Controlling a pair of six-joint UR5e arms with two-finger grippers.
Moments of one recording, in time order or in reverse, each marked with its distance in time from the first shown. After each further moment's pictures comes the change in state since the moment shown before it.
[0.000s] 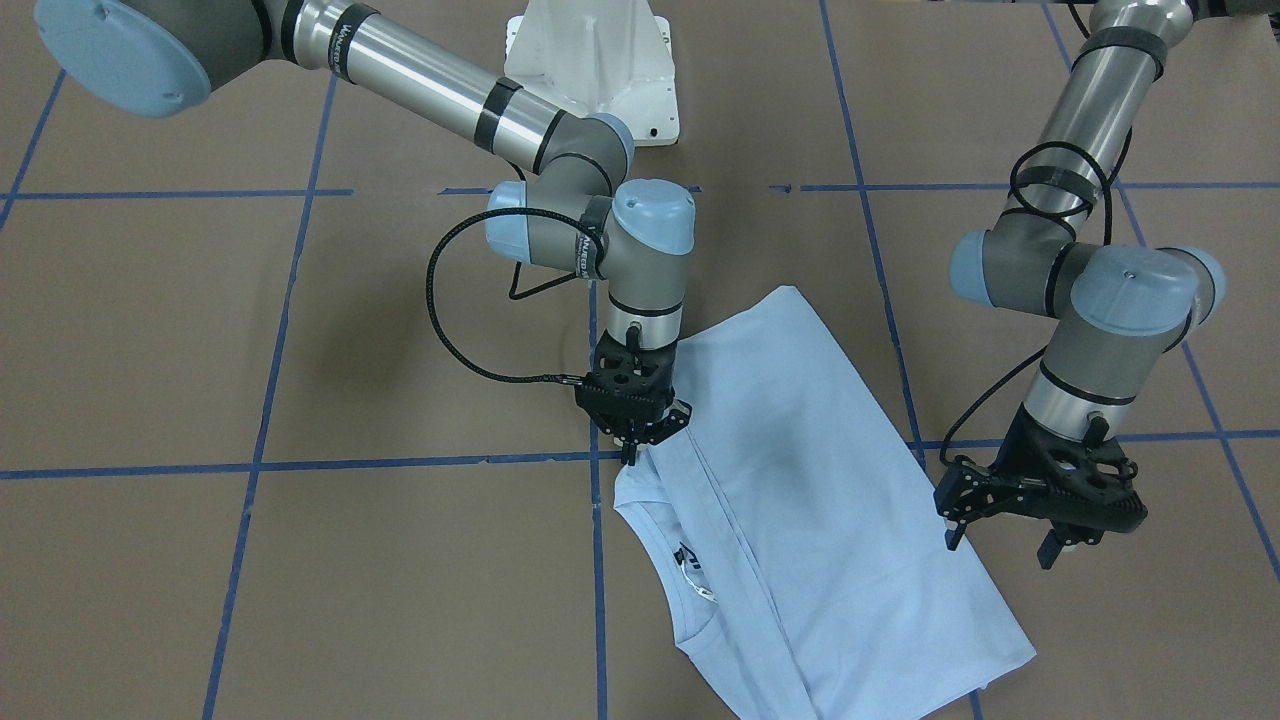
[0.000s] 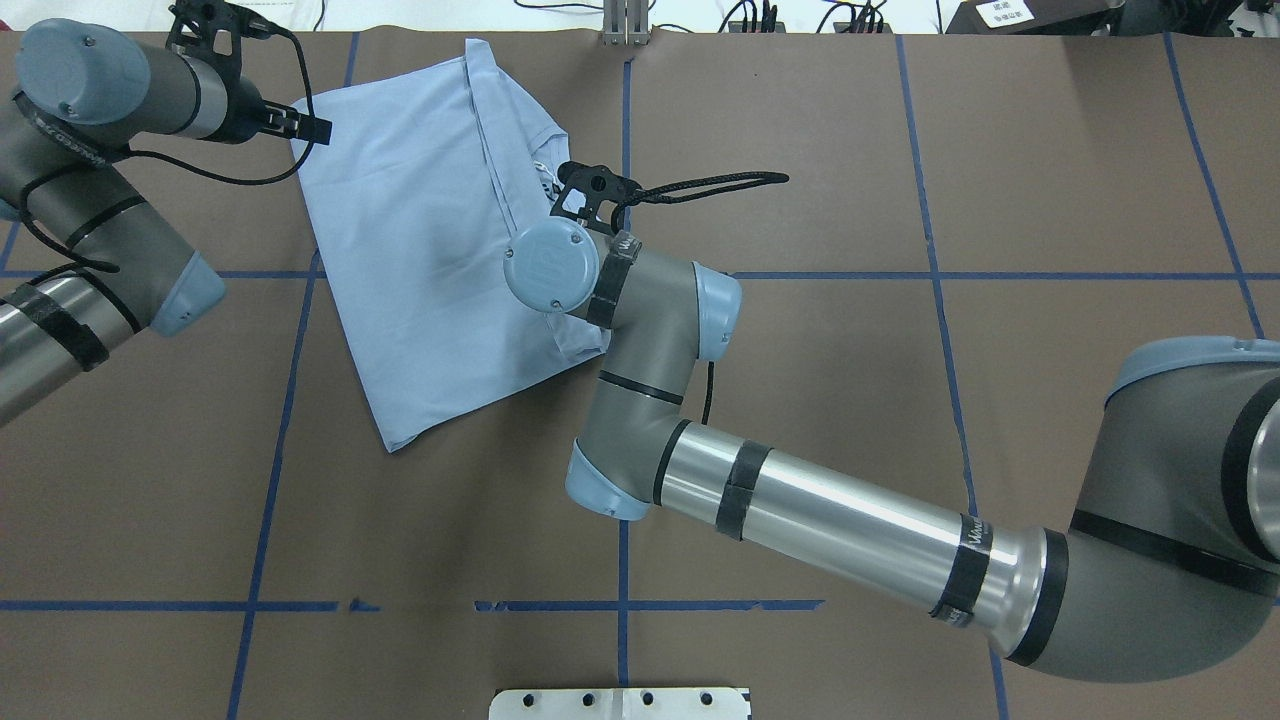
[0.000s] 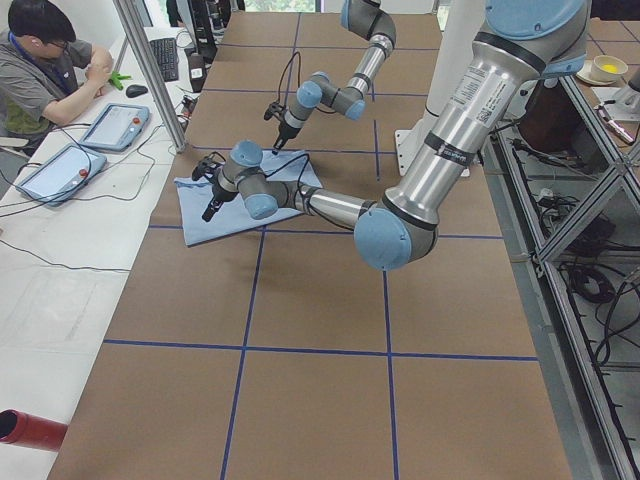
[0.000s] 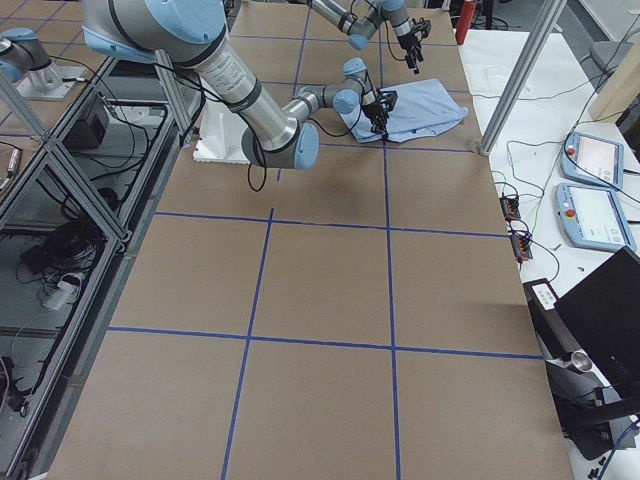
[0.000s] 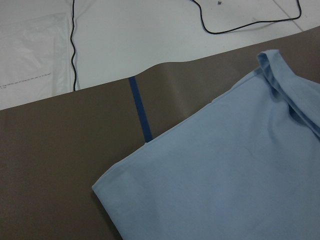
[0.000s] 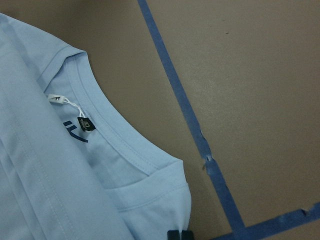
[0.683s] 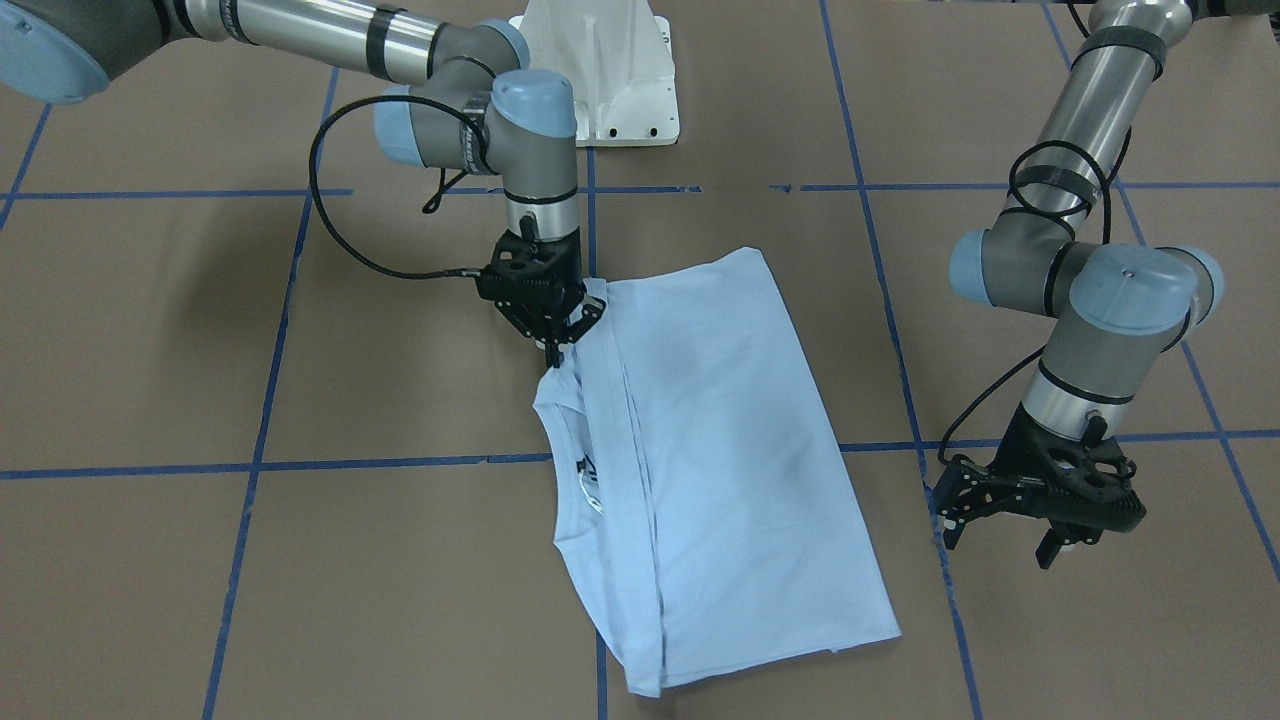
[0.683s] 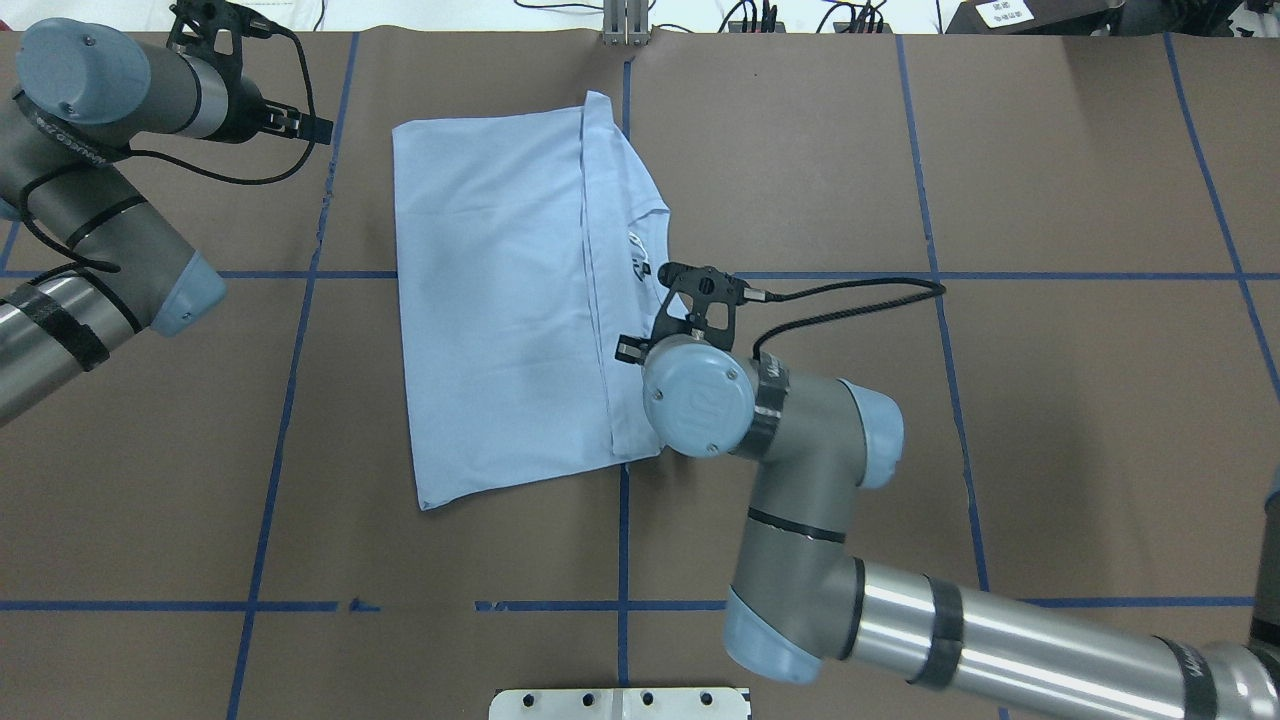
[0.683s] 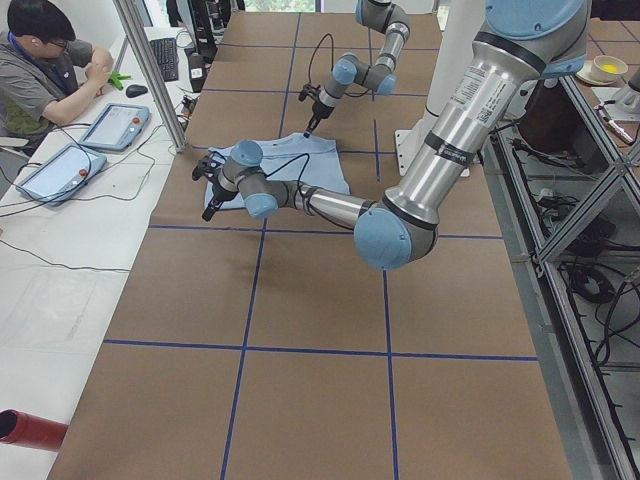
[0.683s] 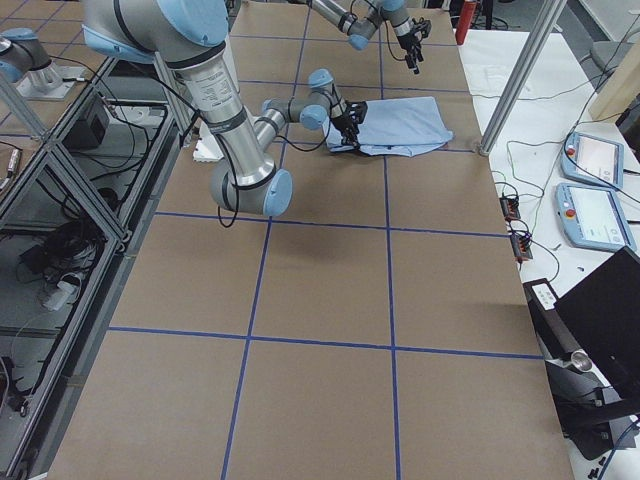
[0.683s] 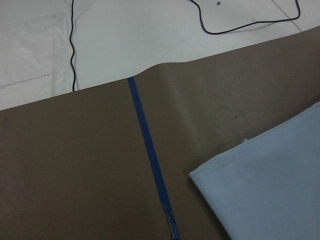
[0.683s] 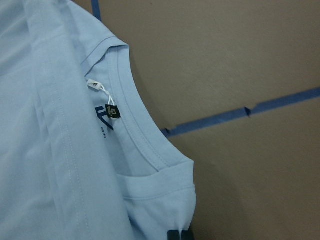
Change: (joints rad) left arm 0.001 -0.001 -0.001 -0.001 -0.001 0.000; right arm -0.135 -0.425 0.588 -0.116 -0.072 0.008
